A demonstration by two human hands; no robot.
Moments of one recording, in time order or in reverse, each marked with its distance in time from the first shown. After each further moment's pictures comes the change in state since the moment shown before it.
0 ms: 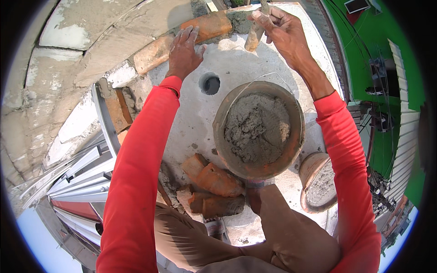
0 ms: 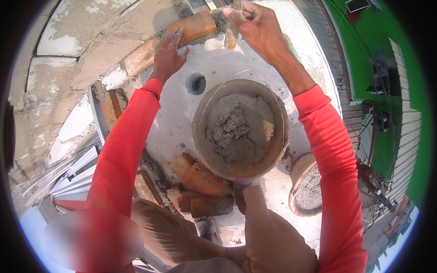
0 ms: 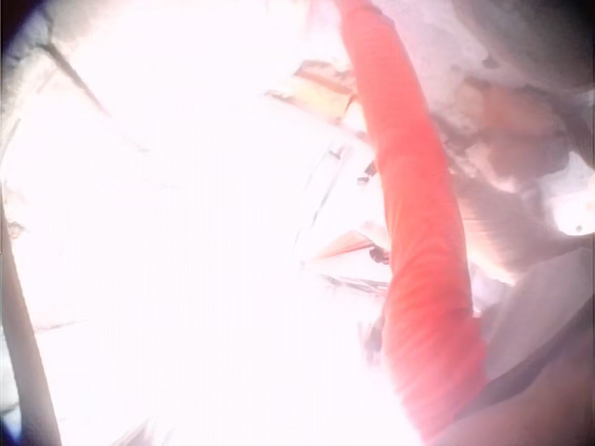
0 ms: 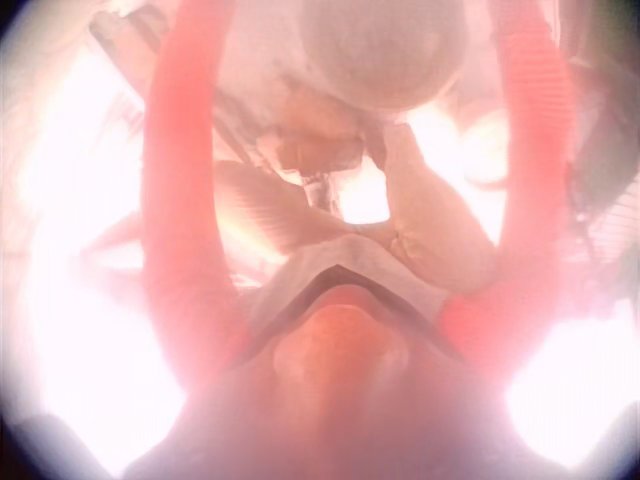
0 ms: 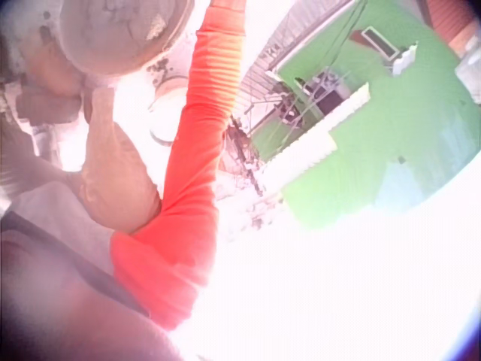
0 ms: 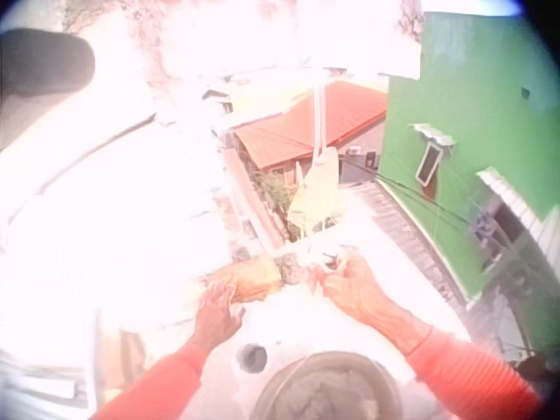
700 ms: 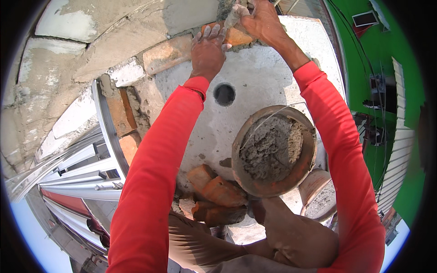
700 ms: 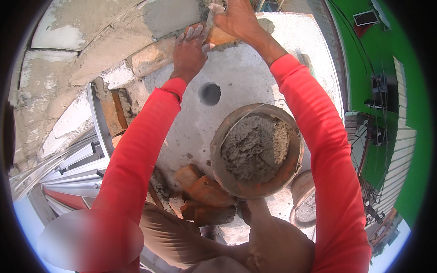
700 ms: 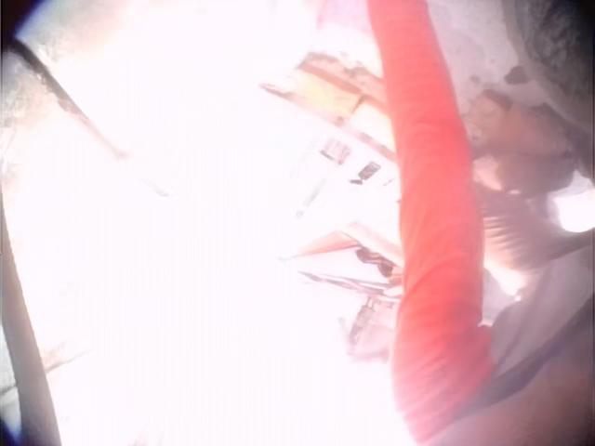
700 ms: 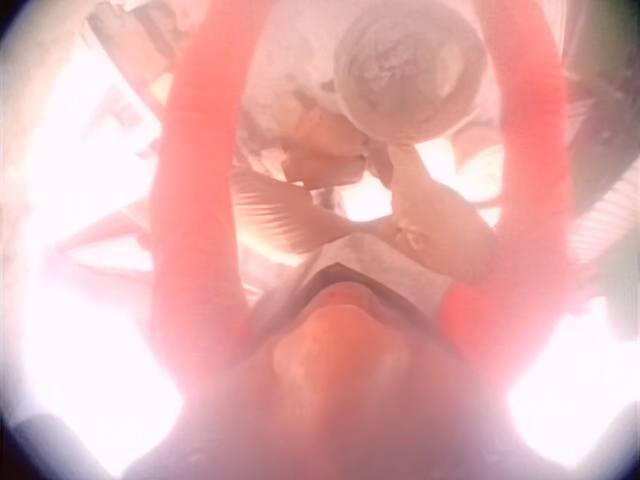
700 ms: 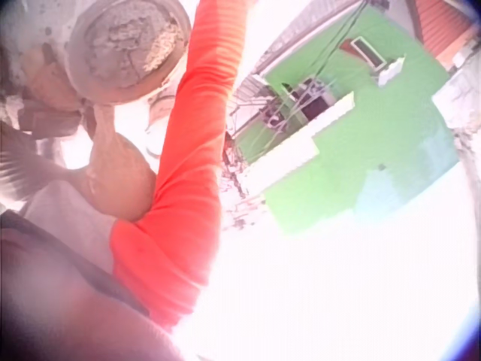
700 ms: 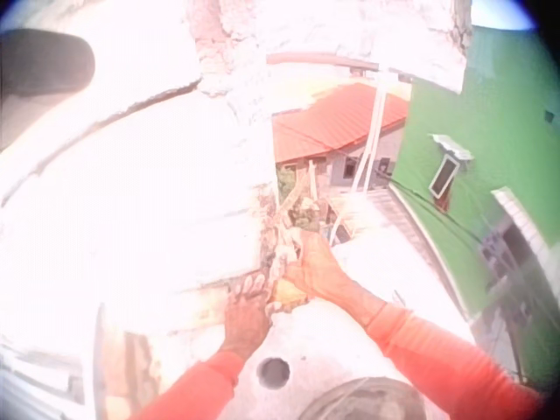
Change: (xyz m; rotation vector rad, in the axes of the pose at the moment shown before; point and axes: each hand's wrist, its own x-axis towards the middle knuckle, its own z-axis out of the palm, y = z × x) left_hand 0.024 0.008 0.018 0.013 -0.049 -0.088; right_hand 0.121 0.043 0.092 -0.497 -0.046 -0.467
